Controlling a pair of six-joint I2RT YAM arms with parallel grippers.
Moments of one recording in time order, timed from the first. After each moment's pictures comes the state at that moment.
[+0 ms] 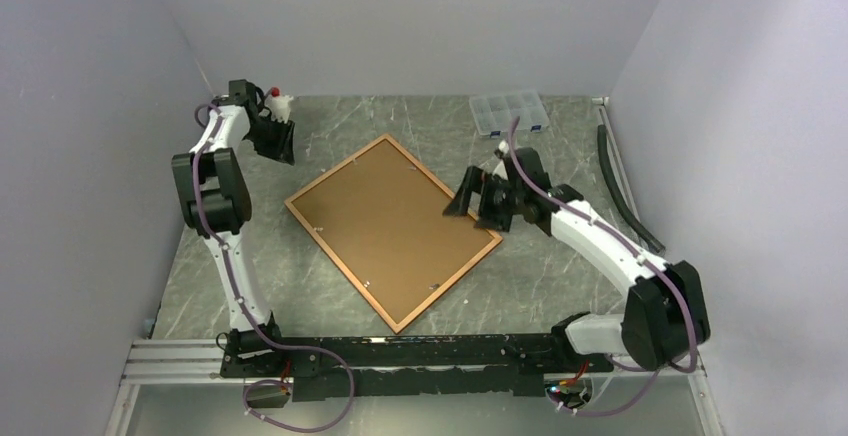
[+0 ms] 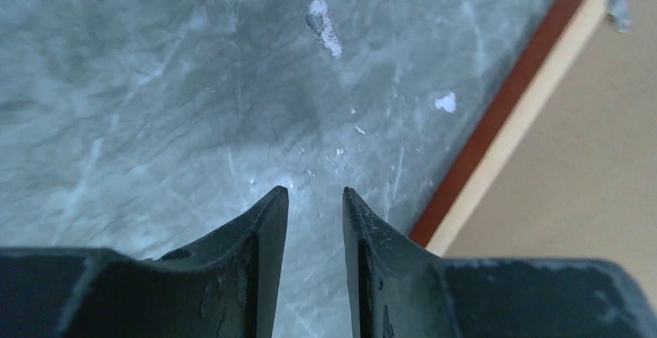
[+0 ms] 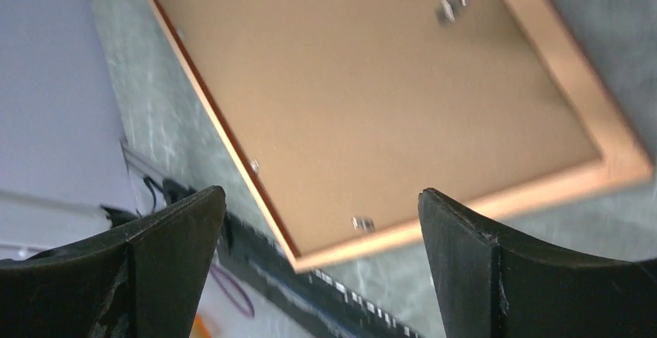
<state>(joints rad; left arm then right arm) 0.16 2.20 1.88 -0.86 0.39 0.45 0.42 1.34 0.95 -0.39 -0.35 0.70</state>
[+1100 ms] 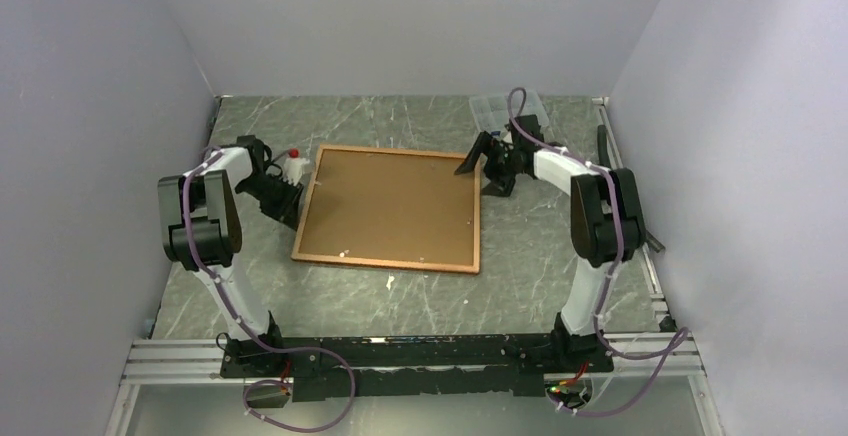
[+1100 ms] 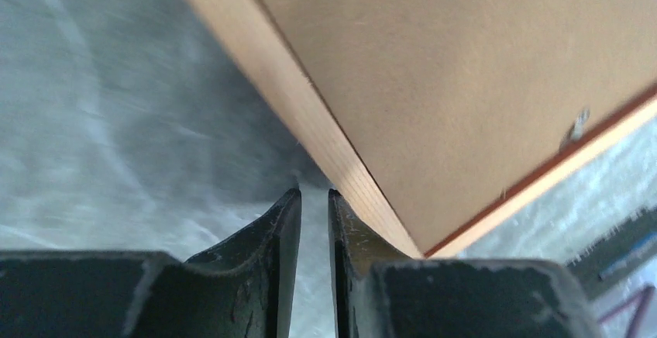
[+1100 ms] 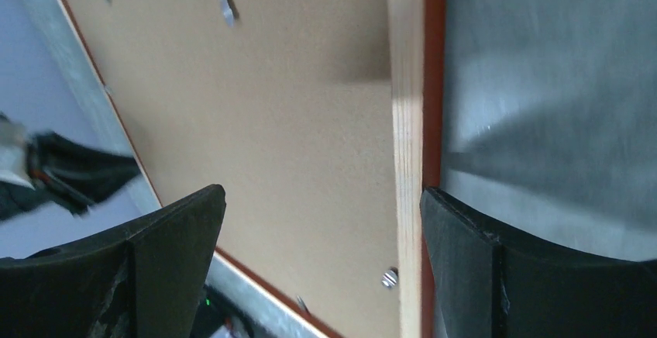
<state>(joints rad) 0.15 1.91 1.27 -0.86 0.46 0.67 0.19 1.84 1.16 -0.31 -0.47 0.70</state>
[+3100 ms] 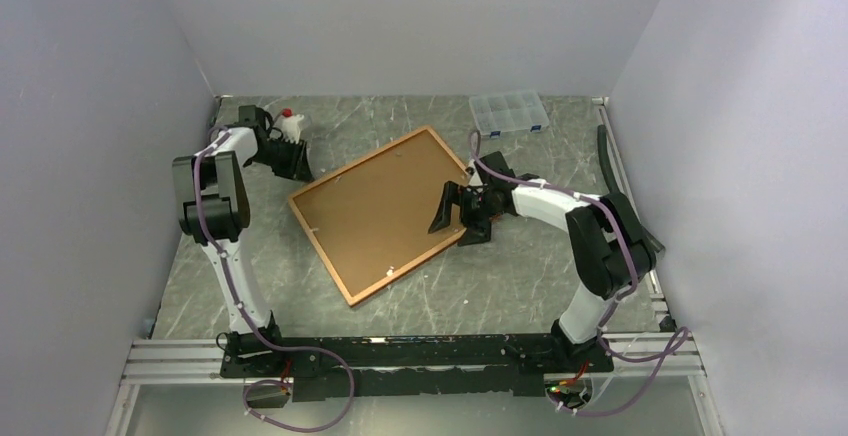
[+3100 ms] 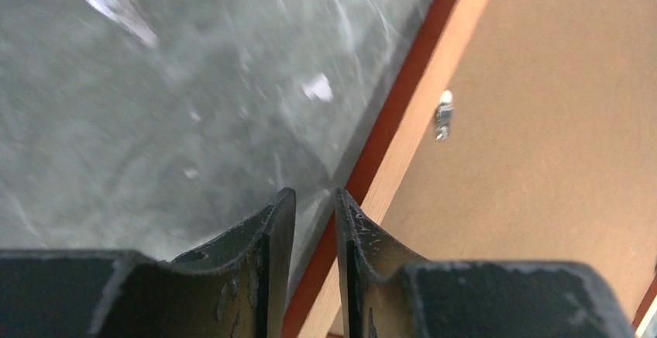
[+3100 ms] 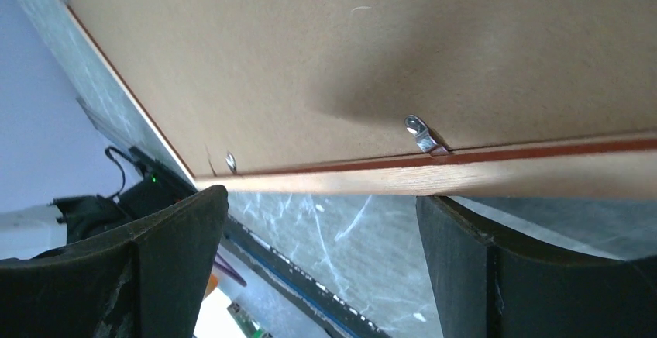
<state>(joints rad) 0.14 2.16 1.59 -0.63 0.63 0.42 0.45 1.70 0.95 -0.35 -0.53 0.67</state>
